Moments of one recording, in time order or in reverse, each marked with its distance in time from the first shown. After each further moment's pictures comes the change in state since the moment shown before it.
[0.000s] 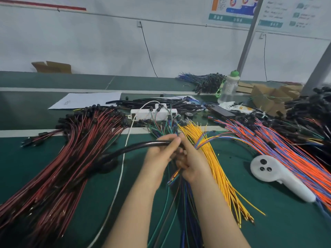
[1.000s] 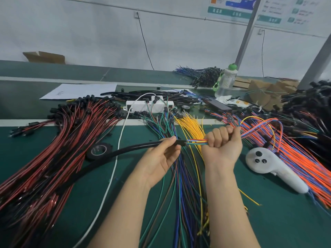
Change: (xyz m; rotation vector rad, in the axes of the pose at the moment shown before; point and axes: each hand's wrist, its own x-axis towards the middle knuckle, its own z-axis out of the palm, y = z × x) left_hand -0.009 -0.006 -0.005 -0.371 -0.051 -0.334; right_hand -0.014 -0.046 -0.034 0.828 -0.078 -0.332
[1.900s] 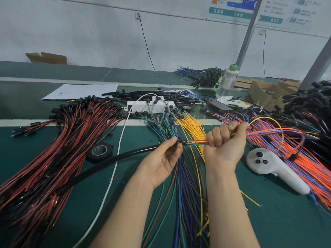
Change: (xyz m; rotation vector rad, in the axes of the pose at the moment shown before) left_hand -0.002 -0.002 0.007 -0.154 0.037 -0.120; right_hand -0.007 0.002 0.009 -0.215 -0.077 -0.144
